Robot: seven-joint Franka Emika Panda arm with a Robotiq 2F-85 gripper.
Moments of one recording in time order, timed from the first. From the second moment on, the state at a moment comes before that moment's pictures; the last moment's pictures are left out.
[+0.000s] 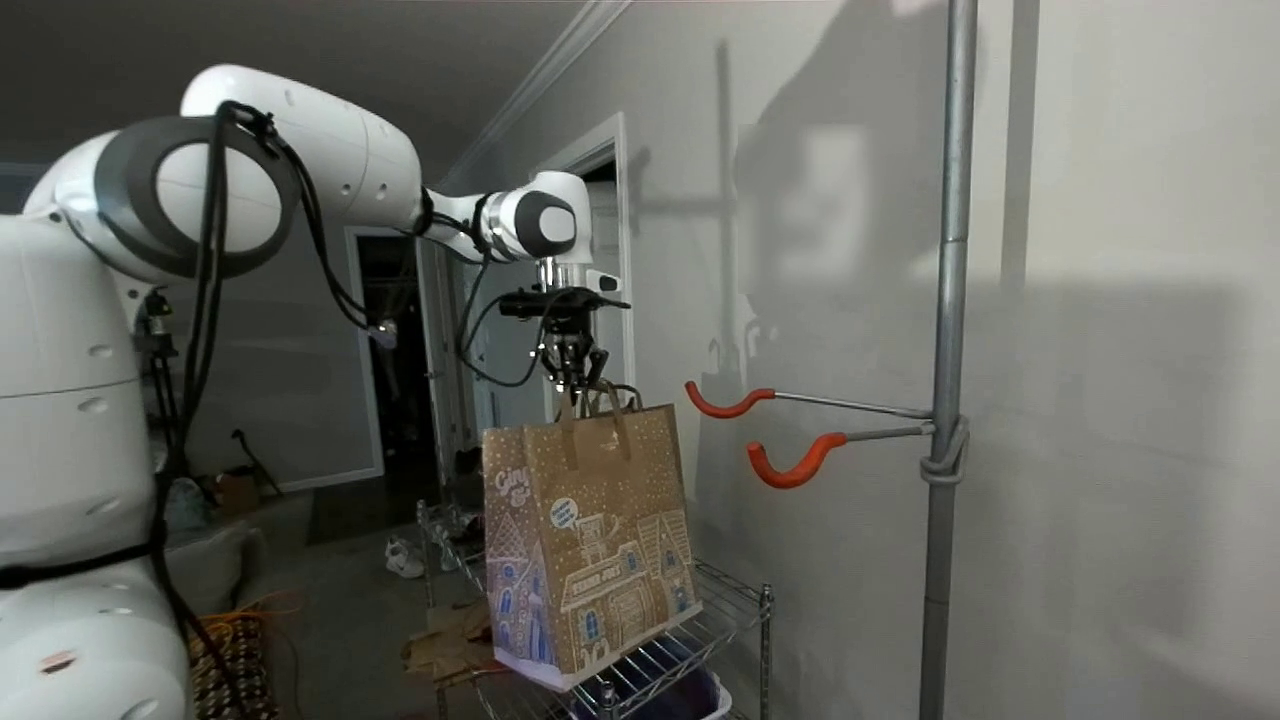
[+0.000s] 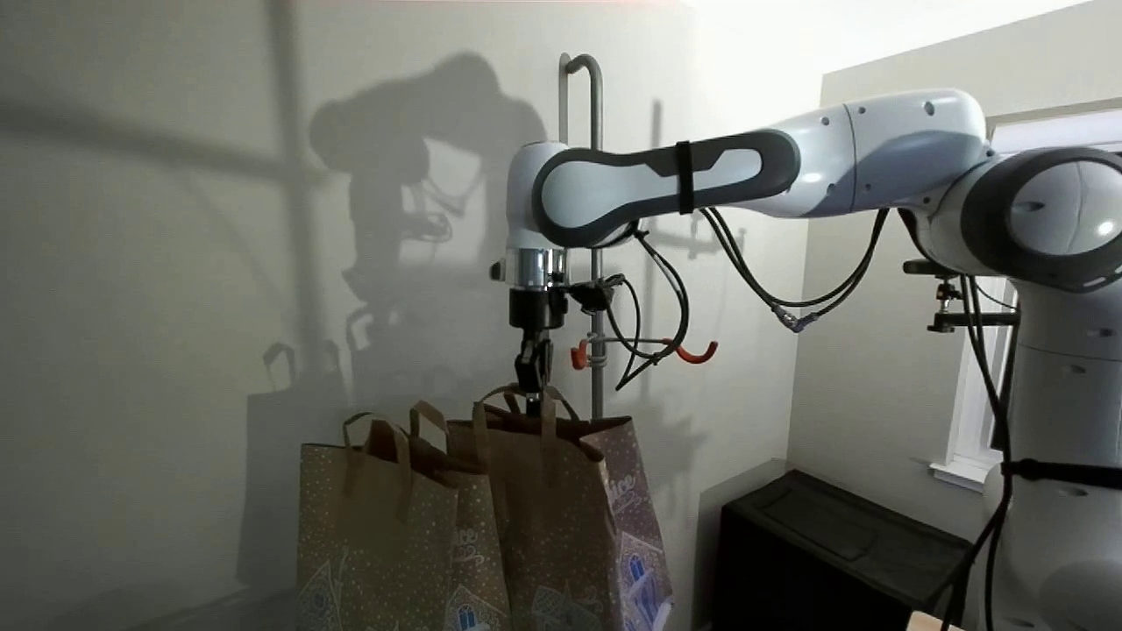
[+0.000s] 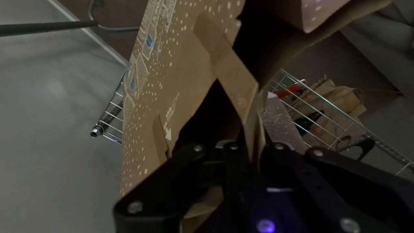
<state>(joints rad) 0.22 0.04 0.20 -1.70 0.01 1.76 -0.20</state>
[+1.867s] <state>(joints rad) 0.18 0.12 0.15 -1.66 0.01 2.03 -0.06</state>
